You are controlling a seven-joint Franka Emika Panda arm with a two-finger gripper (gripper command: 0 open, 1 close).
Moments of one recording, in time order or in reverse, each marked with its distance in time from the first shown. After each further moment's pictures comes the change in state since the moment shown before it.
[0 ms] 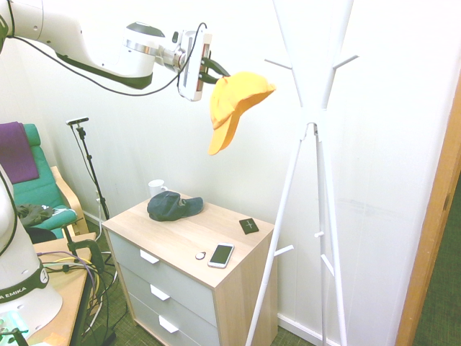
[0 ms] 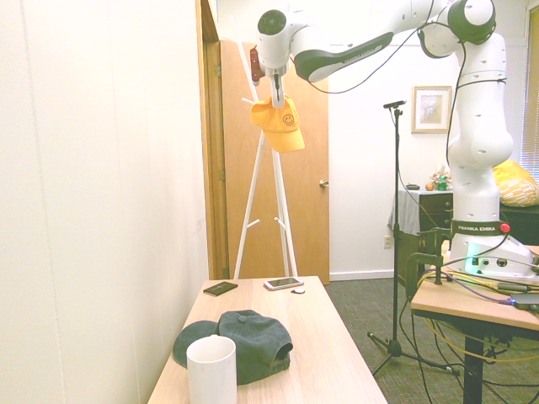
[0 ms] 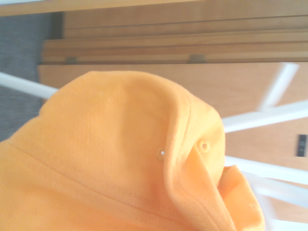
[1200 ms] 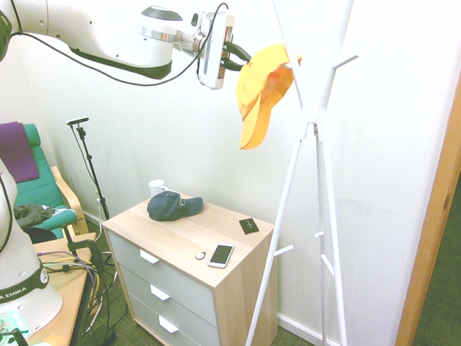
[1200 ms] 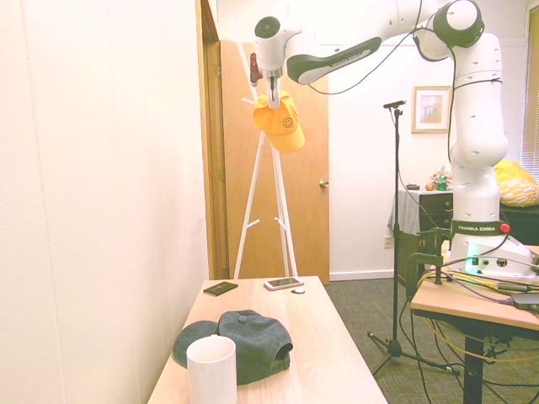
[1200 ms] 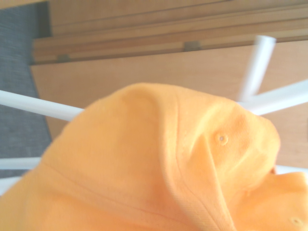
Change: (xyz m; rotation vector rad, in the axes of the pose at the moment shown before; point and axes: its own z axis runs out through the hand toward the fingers) arm 0.018 0.003 0.073 0.042 -0.066 0.065
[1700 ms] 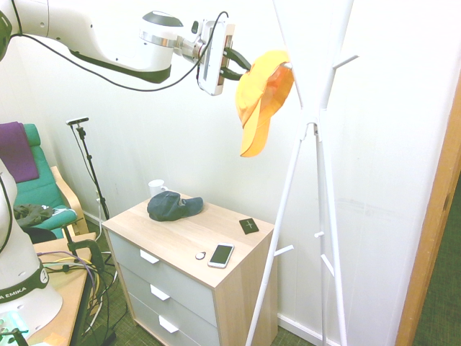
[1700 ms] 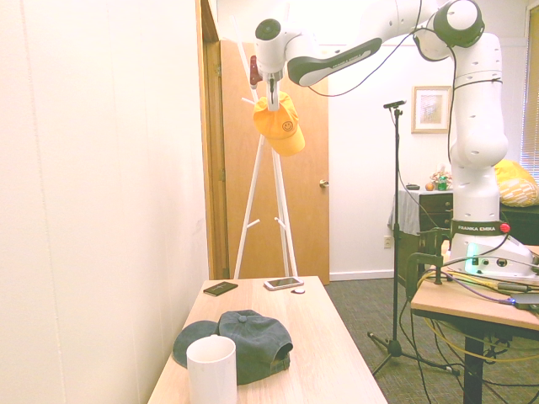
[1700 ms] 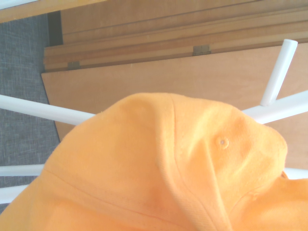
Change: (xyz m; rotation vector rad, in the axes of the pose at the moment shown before) arm -0.002 -0.001 0.002 0.003 -0.002 0.011
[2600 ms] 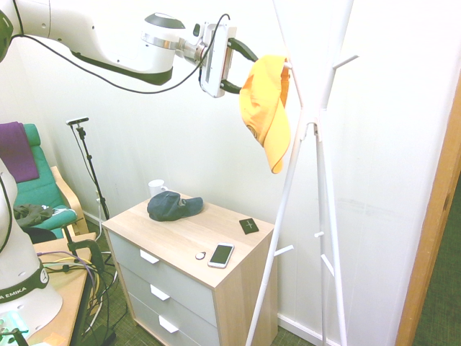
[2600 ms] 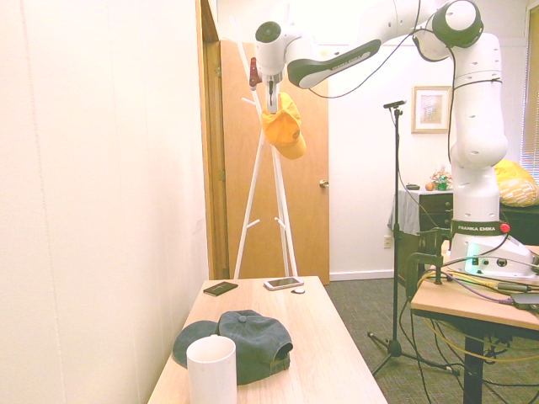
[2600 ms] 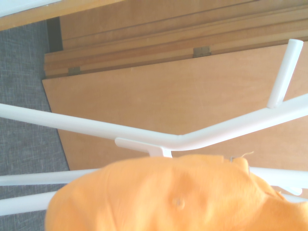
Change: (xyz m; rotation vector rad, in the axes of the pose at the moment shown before) arm -0.002 -0.005 0.005 0.015 0.004 0.026
